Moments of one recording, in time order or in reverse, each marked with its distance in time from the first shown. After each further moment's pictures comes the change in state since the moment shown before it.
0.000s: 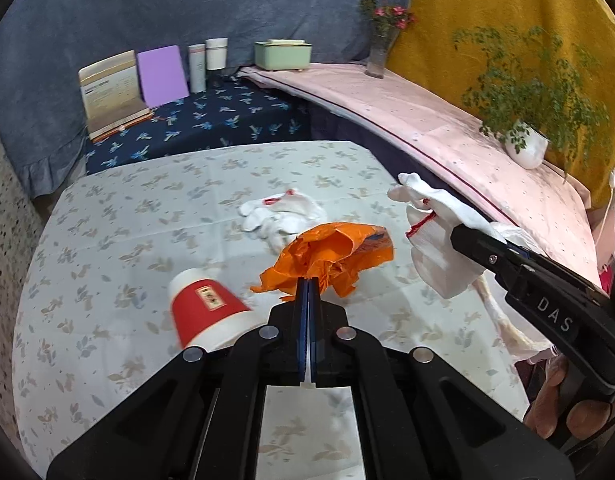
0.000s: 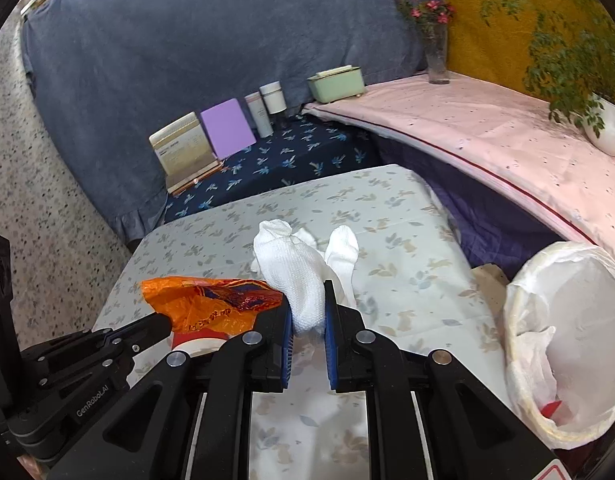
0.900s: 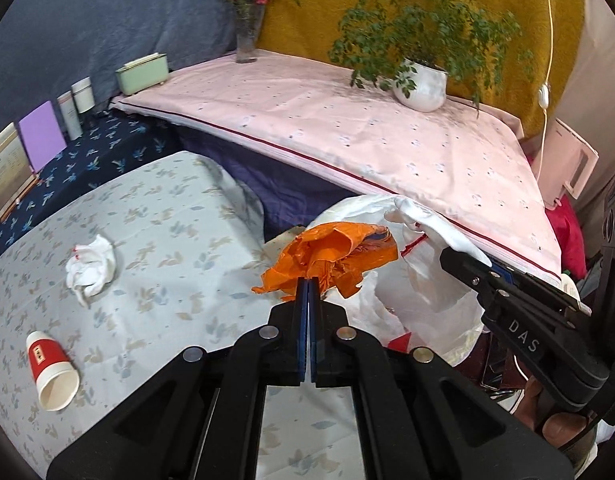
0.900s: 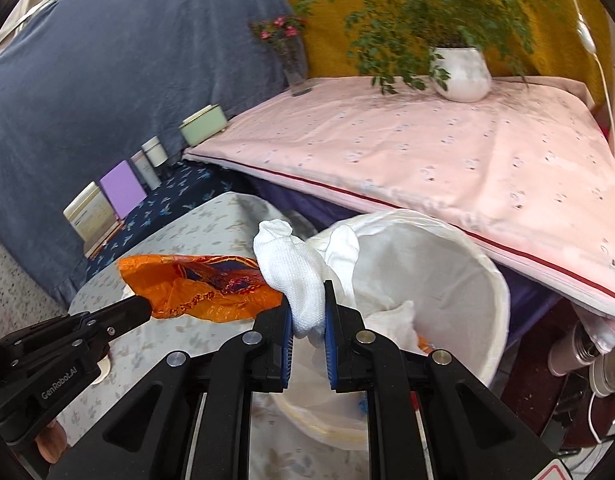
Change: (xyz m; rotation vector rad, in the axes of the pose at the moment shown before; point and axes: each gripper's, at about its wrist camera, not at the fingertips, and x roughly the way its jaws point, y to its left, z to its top) left arm 0.044 -0.219 0.009 0.264 0.059 -0.186; right arm -0.086 -0.203 -0.027 0.259 -0.074 -0.230
